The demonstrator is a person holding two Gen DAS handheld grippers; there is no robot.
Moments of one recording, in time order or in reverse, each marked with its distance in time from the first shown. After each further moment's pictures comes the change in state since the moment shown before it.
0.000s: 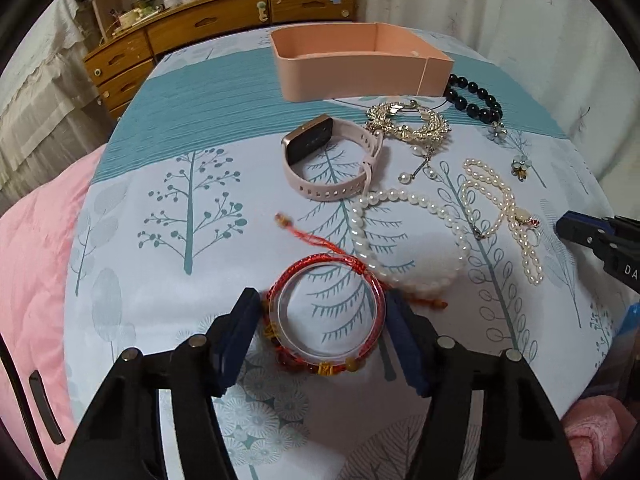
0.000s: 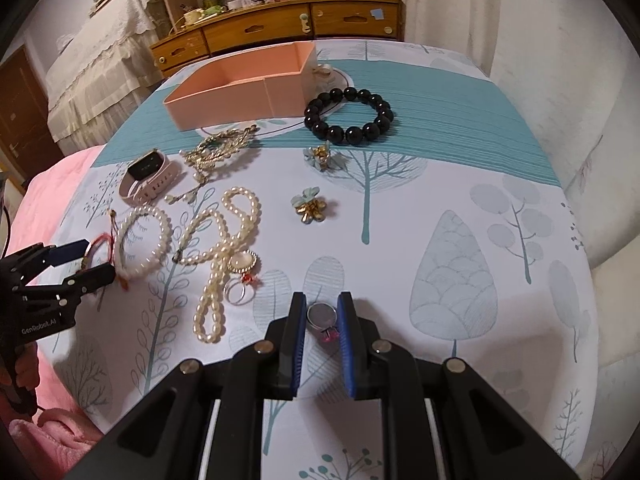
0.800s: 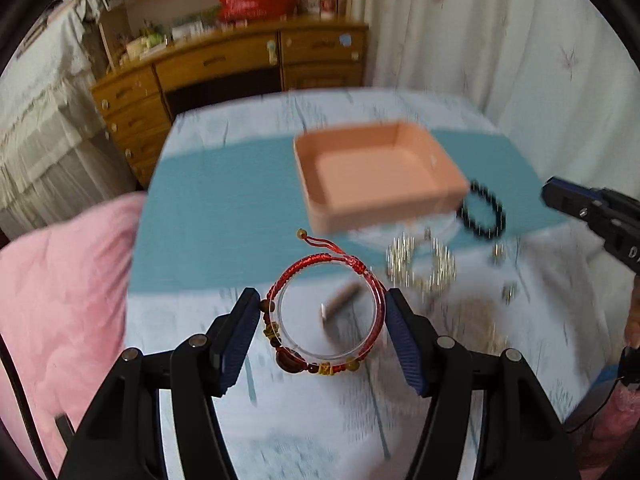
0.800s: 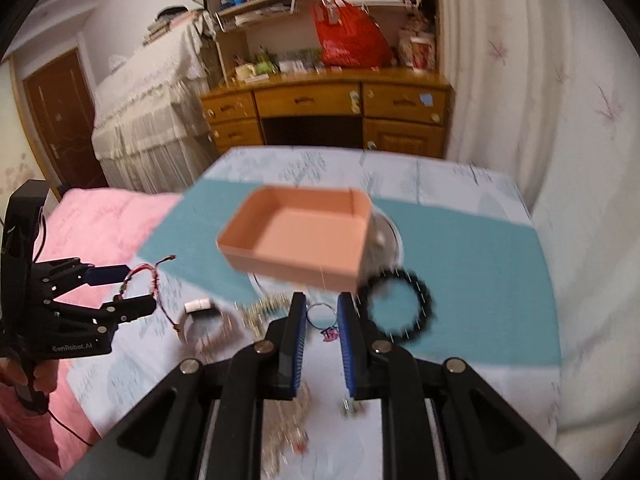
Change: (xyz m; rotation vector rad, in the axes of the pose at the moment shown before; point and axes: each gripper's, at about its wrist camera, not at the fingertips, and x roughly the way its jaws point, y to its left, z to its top) left arm -0.053 0.024 0.116 -0.012 -0.123 0.011; right arm -0.047 0.025 0.132 -0.130 -0.228 0.136
